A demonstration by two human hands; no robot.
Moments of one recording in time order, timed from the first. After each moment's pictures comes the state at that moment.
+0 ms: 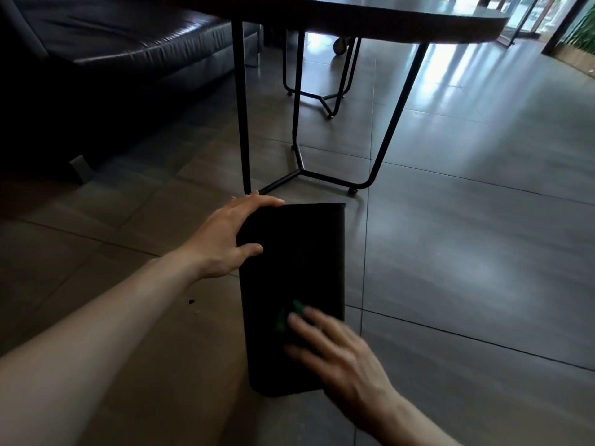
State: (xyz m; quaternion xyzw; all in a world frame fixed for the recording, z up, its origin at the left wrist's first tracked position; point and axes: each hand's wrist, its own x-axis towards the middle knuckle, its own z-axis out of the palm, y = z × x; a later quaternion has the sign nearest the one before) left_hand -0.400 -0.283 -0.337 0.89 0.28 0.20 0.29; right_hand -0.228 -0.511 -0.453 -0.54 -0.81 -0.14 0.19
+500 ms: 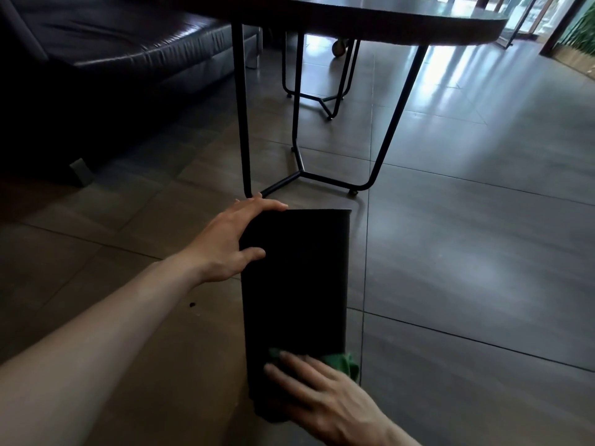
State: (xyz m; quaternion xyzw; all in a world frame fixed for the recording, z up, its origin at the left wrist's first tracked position) left_hand -0.400 -0.281 -0.338 0.90 0.27 0.19 0.30; right_hand -0.245 -0.522 -0.487 -0.44 -0.88 -0.16 0.09
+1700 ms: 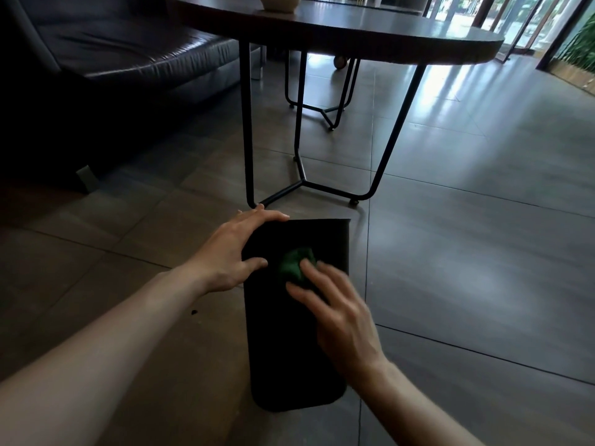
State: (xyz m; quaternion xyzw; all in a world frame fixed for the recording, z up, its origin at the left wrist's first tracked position) left_hand -0.401 -0.283 -0.339 0.90 0.27 0.21 0.29; right_hand -0.227 -0.456 -0.414 -0.63 -0.72 -0.13 0.25
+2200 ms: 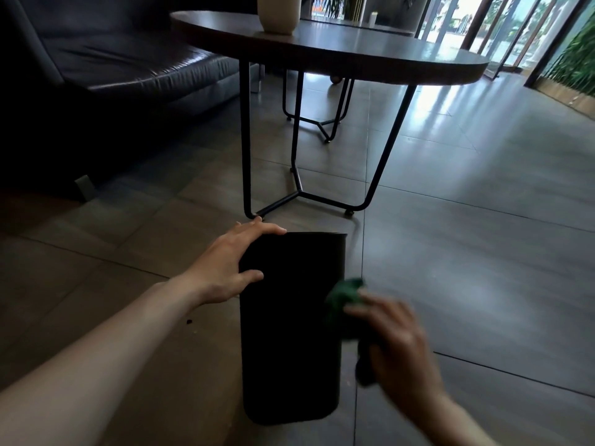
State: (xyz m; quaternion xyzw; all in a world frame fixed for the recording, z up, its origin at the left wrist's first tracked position) left_hand -0.407 -0.287 -0.337 0.90 0.26 0.20 0.29; right_hand -0.184 -0.516 -0.393 -0.68 -0.64 -0.09 0.34
